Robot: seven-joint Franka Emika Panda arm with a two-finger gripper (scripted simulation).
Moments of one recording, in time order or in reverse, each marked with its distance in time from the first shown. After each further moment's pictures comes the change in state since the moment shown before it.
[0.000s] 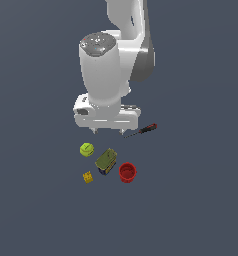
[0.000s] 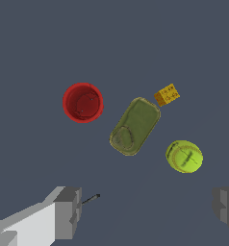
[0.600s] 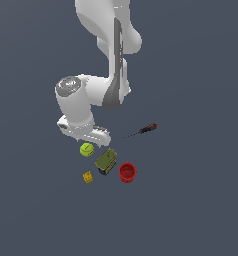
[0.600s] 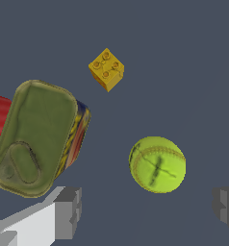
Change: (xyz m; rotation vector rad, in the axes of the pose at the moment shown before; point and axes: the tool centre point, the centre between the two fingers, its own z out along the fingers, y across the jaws) arm -0.013 0.096 0.105 0.002 0.004 0.236
